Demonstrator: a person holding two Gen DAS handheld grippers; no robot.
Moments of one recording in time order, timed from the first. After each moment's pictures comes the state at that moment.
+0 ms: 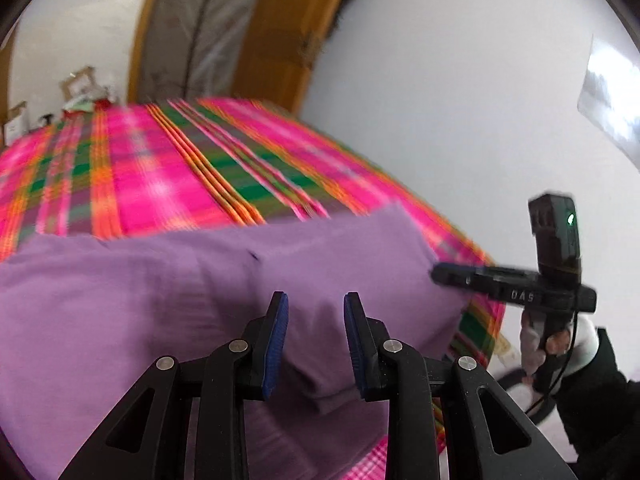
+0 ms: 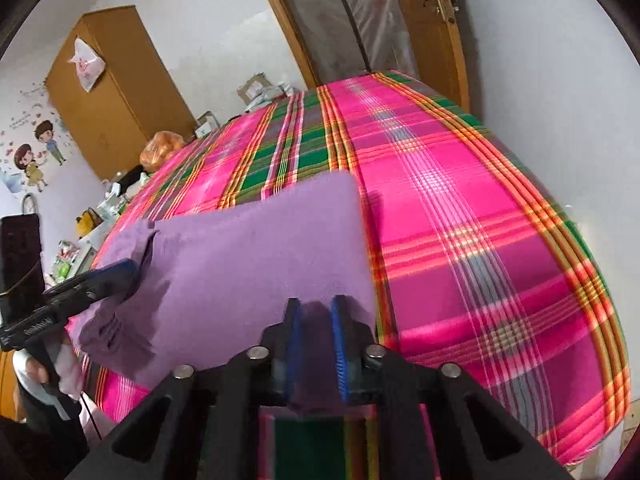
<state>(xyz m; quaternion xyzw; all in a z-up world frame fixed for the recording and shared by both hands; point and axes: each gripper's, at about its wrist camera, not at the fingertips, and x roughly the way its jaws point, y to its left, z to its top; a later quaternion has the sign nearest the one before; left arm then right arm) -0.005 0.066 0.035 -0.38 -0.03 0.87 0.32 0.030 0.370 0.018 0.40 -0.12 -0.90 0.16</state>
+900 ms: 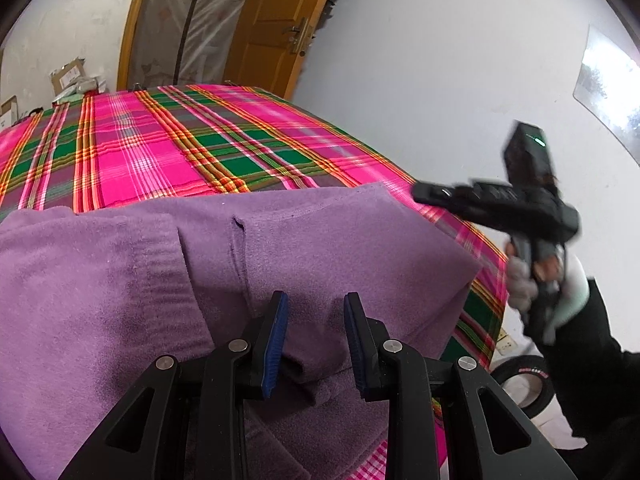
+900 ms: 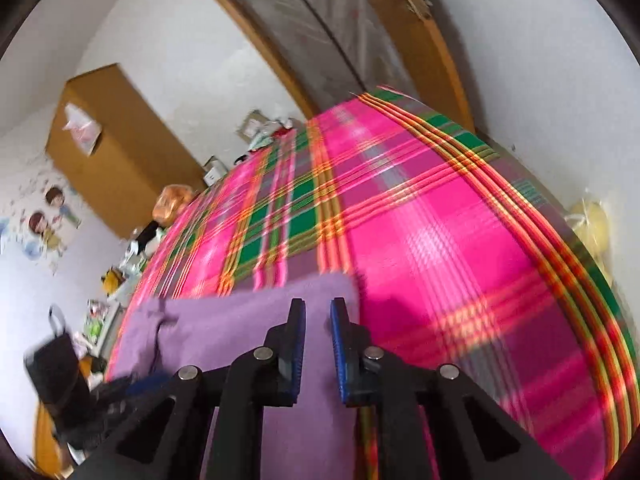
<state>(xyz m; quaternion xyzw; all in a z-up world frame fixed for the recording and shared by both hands) 0.002 0.064 0.020 -0.37 -0.04 0.87 0.34 -0.008 0.379 0.029 0.37 -0.21 -0.89 0.17</state>
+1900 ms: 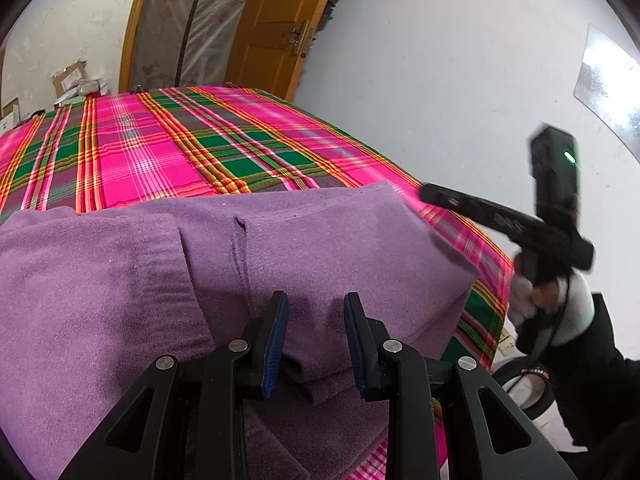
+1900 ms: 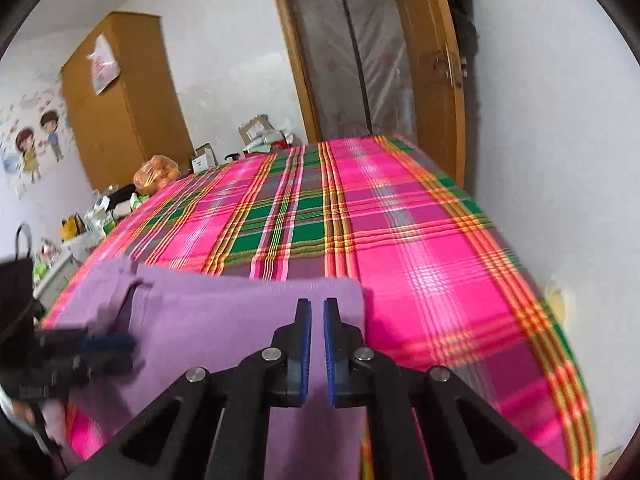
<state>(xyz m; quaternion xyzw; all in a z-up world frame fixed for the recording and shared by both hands) 0.004 0.063 0.022 -0.37 -0.04 0.87 0.33 -0.002 0.344 0.041 0.32 -0.07 -0.94 0.12</state>
